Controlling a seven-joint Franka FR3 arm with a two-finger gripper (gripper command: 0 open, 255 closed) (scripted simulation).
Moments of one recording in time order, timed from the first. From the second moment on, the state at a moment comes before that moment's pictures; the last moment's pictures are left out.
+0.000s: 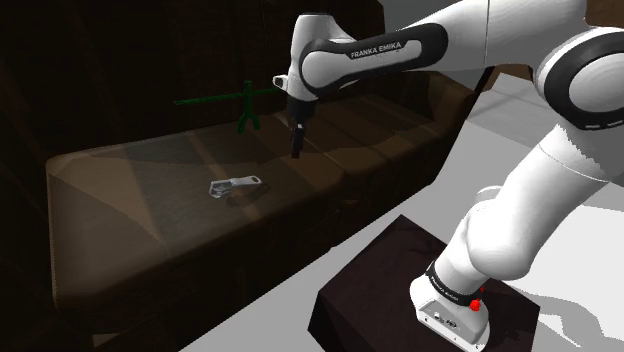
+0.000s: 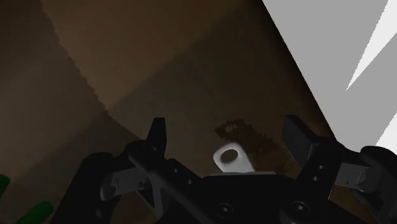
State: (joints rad) arm 0.24 -0.09 0.02 -2.07 0.04 2.02 -0.61
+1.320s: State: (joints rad) arm 0.35 0.30 0.13 -1.80 0.04 2.17 -0.85
